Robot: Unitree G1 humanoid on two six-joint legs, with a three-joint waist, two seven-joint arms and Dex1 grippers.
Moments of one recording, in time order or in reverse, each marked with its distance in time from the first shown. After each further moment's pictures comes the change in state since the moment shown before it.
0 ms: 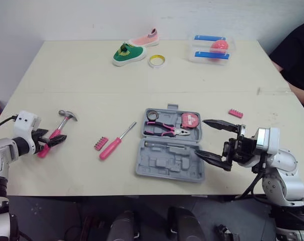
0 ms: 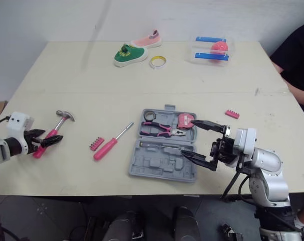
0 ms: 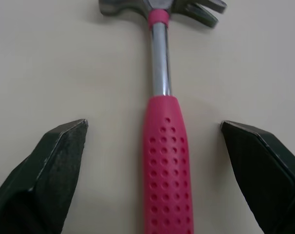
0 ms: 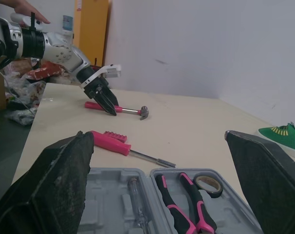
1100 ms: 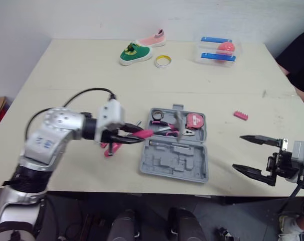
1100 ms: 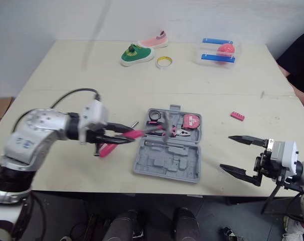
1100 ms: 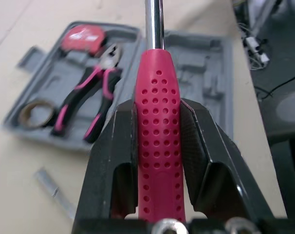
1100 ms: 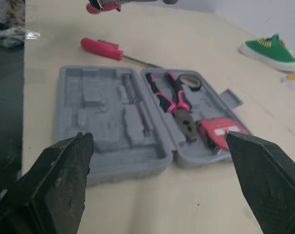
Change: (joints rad) left arm -0.203 -0.219 -0.399 -0.782 -0.120 -0.031 -0.320; right arm 0.260 -0.258 -0.267 0.119 -0.025 -0.024 0.165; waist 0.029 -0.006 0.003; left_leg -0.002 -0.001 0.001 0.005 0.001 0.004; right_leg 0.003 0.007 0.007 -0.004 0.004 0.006
